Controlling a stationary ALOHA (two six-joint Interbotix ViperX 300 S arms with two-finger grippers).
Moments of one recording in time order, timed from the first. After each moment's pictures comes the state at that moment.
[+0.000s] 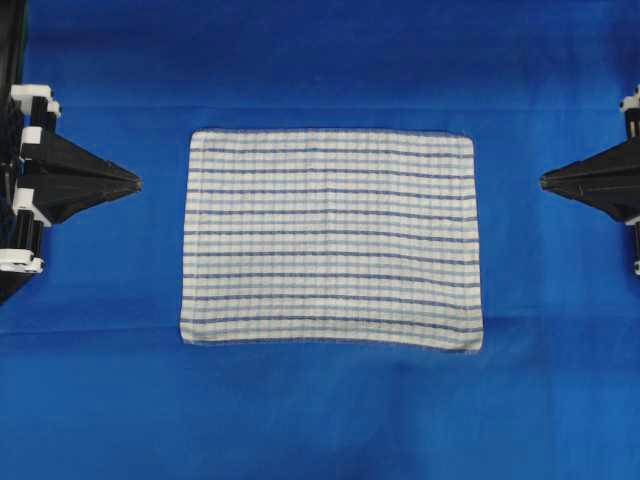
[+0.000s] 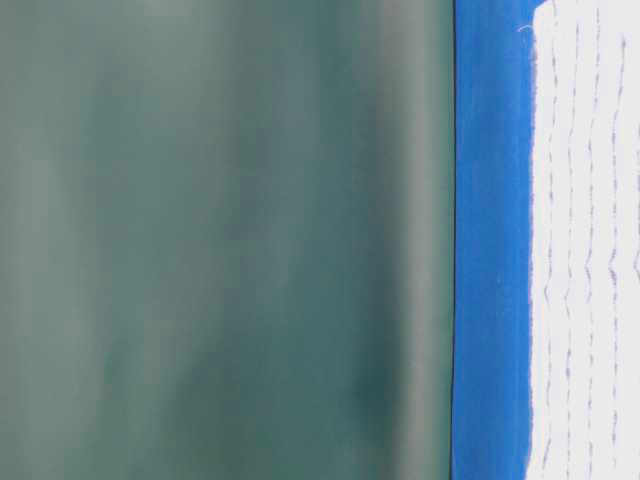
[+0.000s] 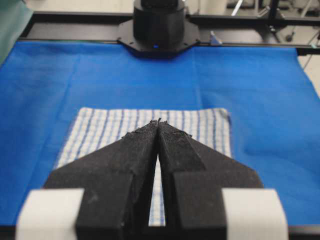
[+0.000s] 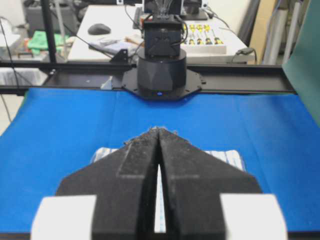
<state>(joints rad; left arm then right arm) 0.00 -0.97 1.18 0.00 -0.29 0.00 0.00 -0.97 1.19 0.00 -0.29 0.00</state>
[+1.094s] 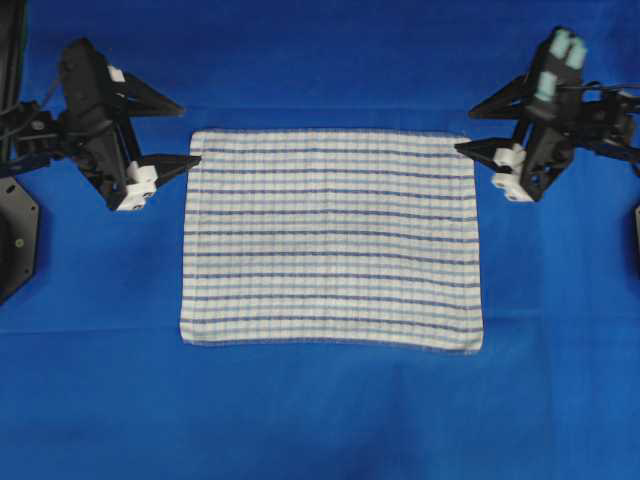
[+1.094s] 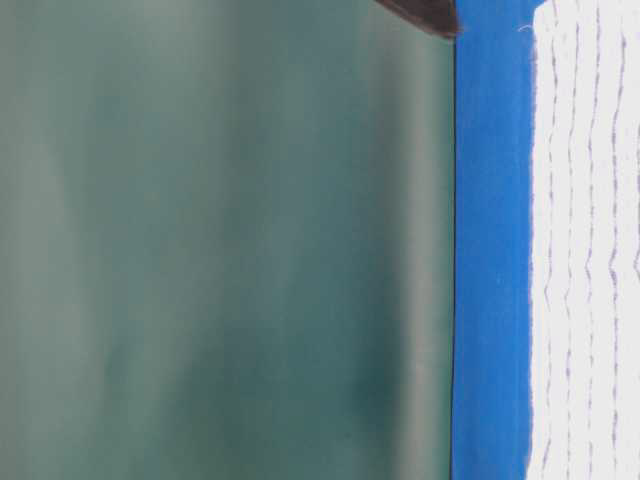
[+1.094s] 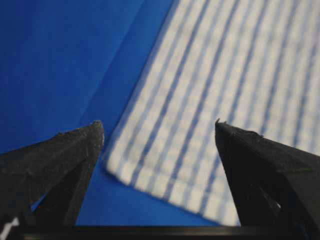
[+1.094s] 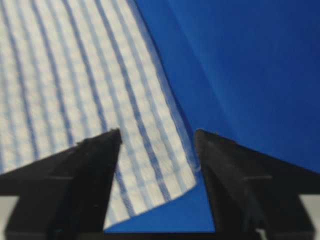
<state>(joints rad) 0.36 -0.37 1.22 -0.02 -0.40 0.01 -0.39 -0.26 1.08 0.00 -0.17 0.05</state>
